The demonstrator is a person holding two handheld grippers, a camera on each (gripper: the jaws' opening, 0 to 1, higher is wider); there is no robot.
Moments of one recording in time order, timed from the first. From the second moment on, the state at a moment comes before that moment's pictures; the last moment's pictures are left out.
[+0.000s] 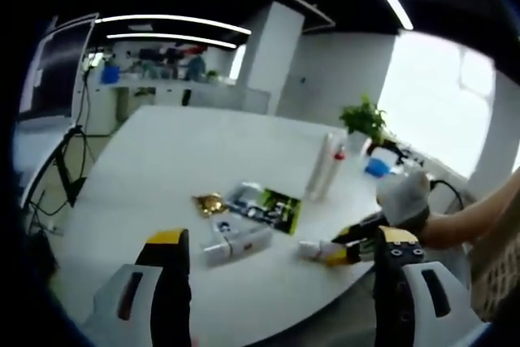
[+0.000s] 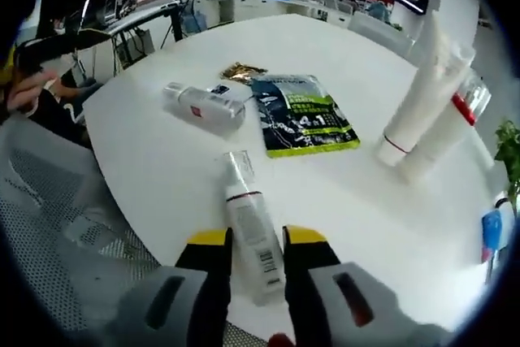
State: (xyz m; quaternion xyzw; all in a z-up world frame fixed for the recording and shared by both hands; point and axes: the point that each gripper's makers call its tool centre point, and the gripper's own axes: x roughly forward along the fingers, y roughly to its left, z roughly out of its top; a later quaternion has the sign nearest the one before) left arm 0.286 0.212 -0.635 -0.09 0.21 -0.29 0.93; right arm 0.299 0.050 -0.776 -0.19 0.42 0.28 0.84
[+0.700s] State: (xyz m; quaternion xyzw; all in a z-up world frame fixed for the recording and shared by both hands) left arm 0.286 0.208 -0.638 -0.09 0.23 -0.28 0.93; right arm 0.296 0.048 -0.770 -0.11 0.42 0.32 0.84
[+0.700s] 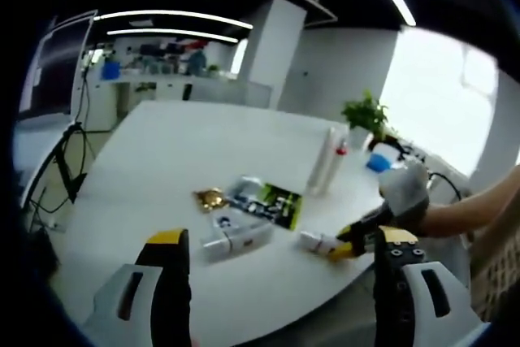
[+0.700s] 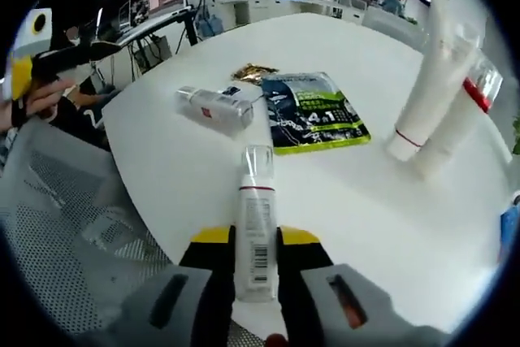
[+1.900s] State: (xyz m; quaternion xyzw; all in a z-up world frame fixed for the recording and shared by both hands) left arm 0.281 0.082 -0.588 -0.16 0.22 -0.43 0.86; right arm 0.276 0.045 -0.618 0.18 0.22 0.47 0.84
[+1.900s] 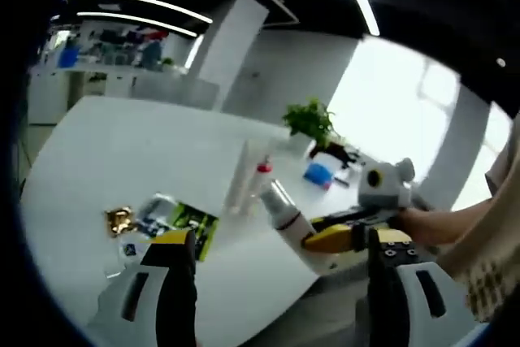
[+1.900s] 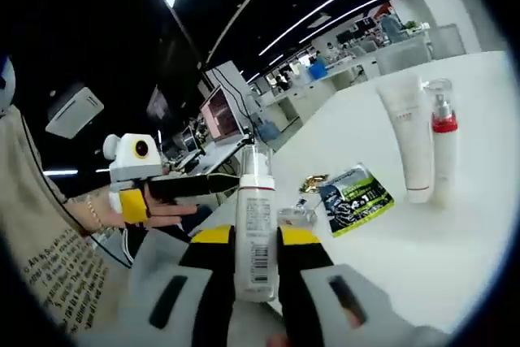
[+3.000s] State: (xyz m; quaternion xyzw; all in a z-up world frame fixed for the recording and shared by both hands) left arm 0.257 0.022 -0.544 -0.29 0.22 -0.55 0.75; right arm 0.246 0.037 -0.560 0.32 0.14 0.55 0.76
